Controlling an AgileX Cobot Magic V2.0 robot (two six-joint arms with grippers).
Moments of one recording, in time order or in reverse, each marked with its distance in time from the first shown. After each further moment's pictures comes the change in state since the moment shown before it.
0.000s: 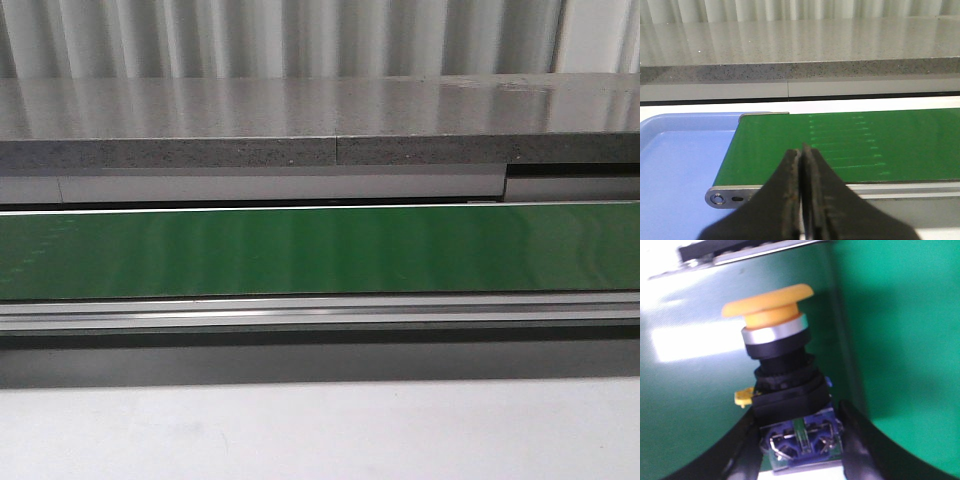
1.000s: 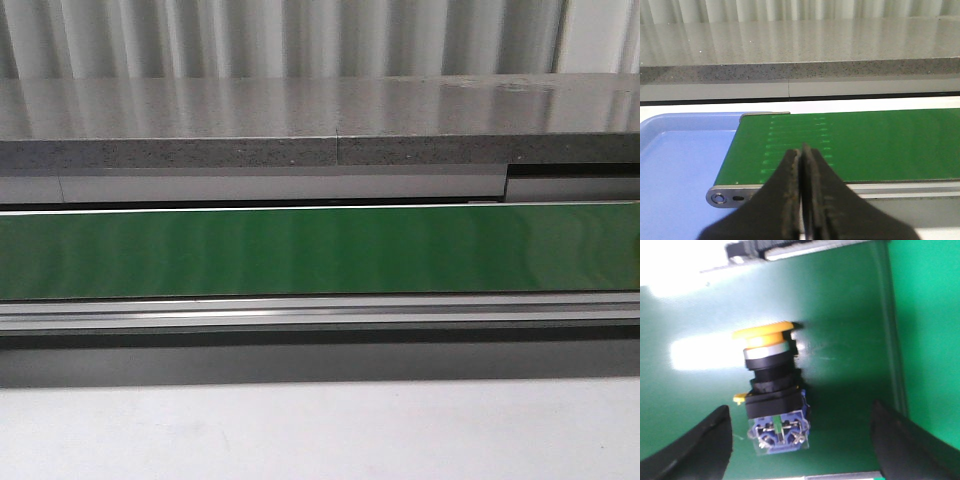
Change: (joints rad) left arm 0.000 0.000 0.000 0.000 0.000 0.000; right arm 0.027 -0.059 0.084 0.085 -0.103 -0.065
